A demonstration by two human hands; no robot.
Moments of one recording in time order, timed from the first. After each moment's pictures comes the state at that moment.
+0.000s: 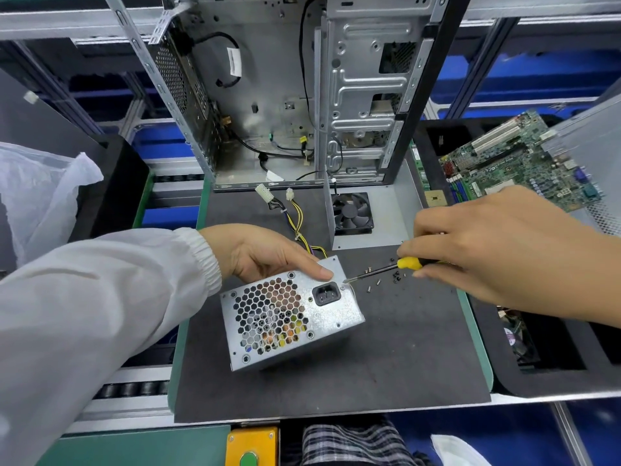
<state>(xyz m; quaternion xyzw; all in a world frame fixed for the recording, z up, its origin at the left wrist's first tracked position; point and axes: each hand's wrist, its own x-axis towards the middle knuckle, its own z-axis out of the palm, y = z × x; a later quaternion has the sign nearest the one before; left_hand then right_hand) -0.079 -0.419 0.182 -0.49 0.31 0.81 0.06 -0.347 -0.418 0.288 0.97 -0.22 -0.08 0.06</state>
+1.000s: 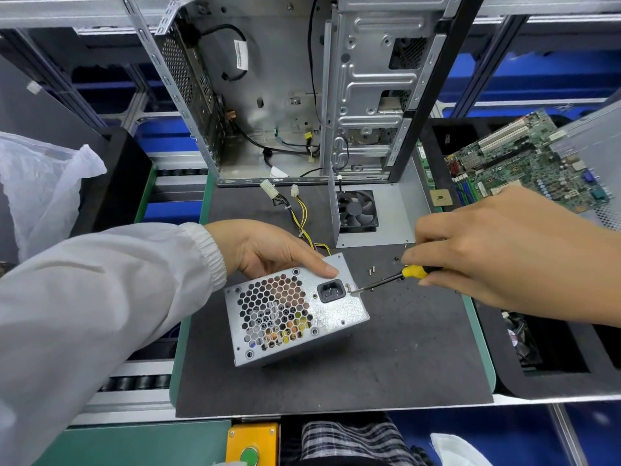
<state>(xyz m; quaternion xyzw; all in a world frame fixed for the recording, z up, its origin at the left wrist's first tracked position) -0.078 -0.420 0.180 -0.49 0.32 0.81 0.06 -0.336 -0.414 0.295 0.96 -0.20 -0.18 0.10</state>
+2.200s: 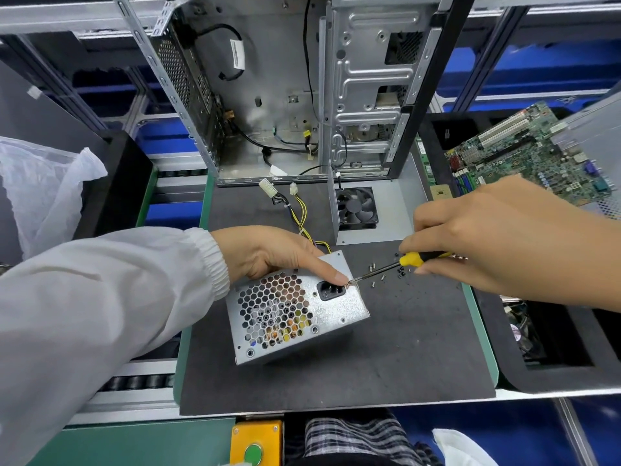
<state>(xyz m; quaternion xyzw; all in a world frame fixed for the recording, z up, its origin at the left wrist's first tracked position) -0.092 -0.413 0.182 -0.56 0.39 0.73 0.04 -0.336 -0.418 0.293 0.96 -0.22 -0.13 0.10</state>
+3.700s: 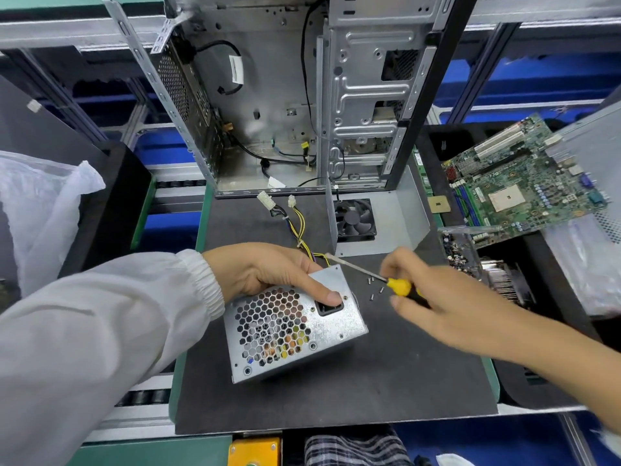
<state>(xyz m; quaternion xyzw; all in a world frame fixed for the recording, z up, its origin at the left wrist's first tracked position) -0.088 -0.411 0.184 -0.54 0.39 0.75 0.03 -0.341 -0.398 0.218 0.87 -0.39 0.00 -0.31</state>
